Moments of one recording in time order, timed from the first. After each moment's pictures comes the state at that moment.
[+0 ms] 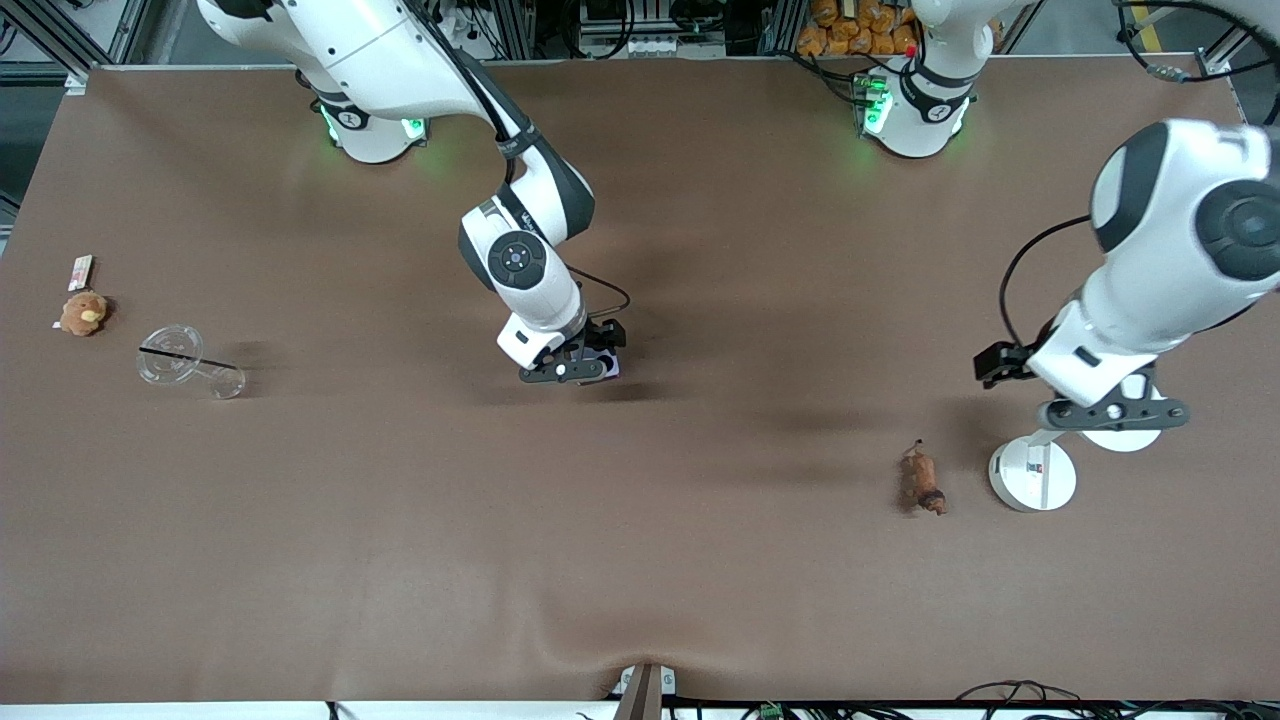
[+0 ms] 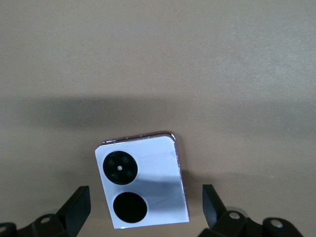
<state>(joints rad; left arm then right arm) 0.33 0.24 -0.54 -1.63 0.21 1.83 -0.21 0.64 0.58 0.06 -1.88 0.14 2.51 0.52</state>
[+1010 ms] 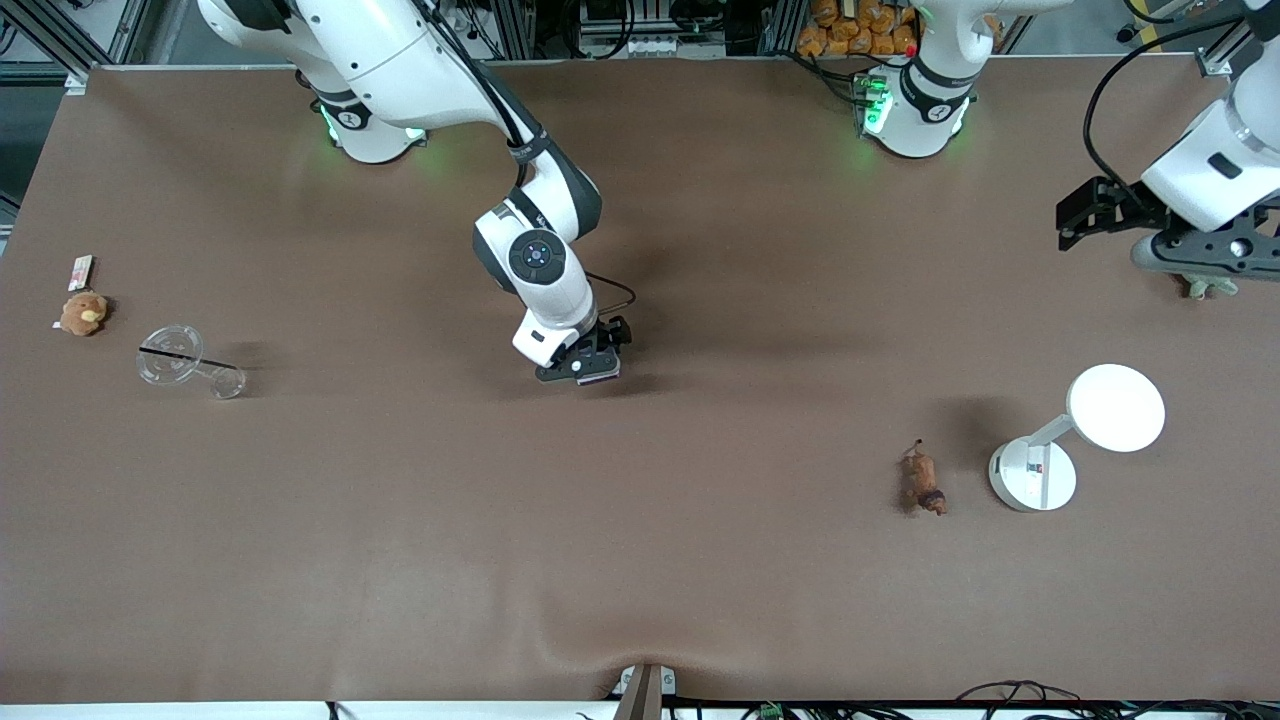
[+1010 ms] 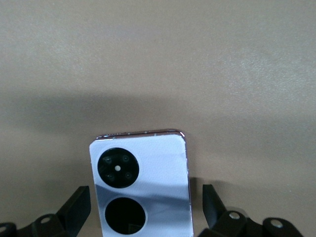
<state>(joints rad) -0.04 -0.05 -0.08 -1.62 0.07 1.51 0.05 0.67 0.62 0.05 -1.88 0.07 2.55 0.51</state>
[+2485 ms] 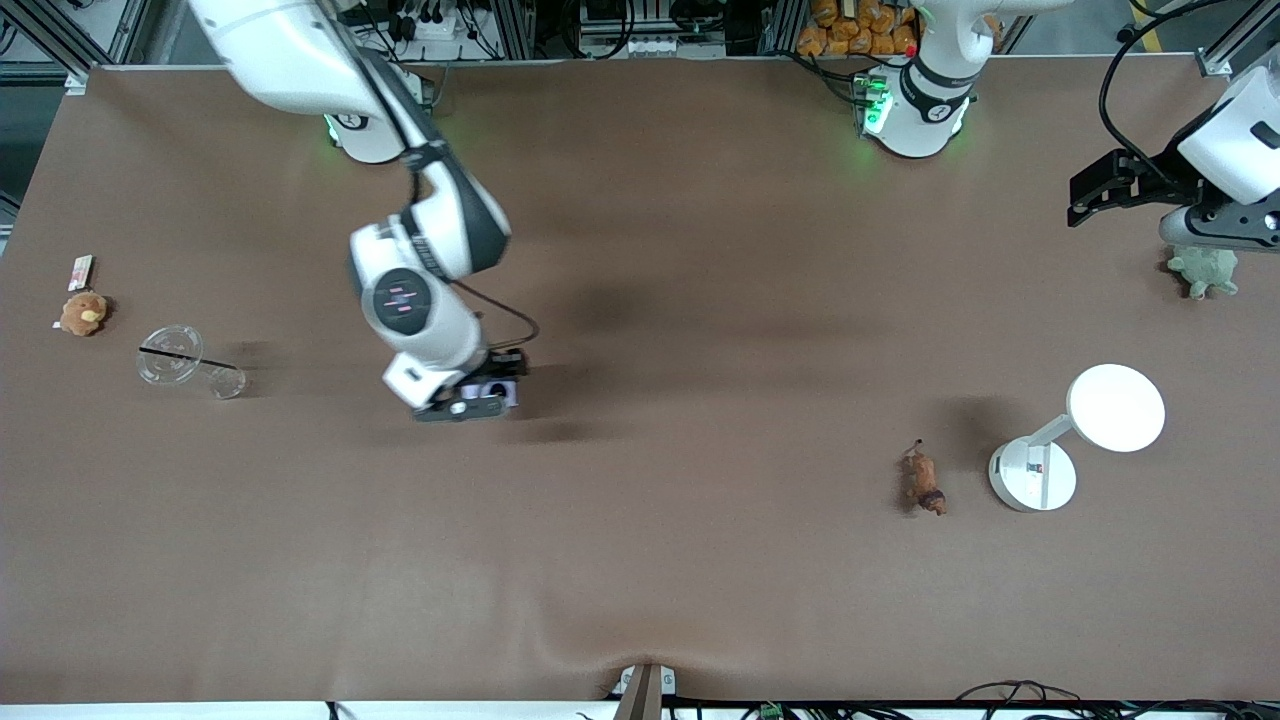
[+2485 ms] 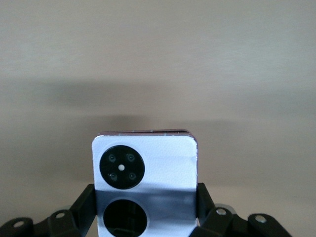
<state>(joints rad) -0.03 -0.06 -0.06 -1.60 0.00 1.47 0.04 0.39 0.42 0.02 -1.87 0.05 2.21 0.30</state>
